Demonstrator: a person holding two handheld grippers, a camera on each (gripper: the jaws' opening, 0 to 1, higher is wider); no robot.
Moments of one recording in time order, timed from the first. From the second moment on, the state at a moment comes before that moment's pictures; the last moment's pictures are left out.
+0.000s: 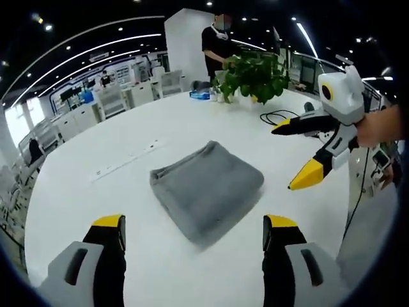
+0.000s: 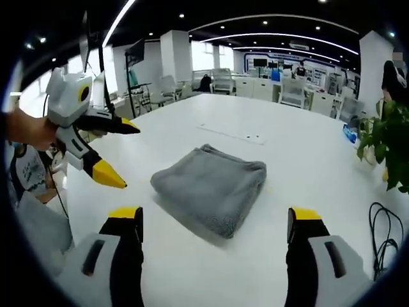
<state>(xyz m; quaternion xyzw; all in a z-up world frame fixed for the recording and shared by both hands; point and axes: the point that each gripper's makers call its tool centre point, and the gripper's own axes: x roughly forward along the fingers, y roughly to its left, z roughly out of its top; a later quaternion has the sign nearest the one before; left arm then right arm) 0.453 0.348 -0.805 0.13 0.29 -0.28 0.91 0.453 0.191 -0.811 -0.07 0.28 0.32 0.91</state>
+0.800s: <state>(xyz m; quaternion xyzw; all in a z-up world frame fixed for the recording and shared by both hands) 0.388 0.348 -0.783 0.12 0.26 -0.23 0.93 0.378 0.177 -0.794 -0.09 0.24 0.35 0.90</state>
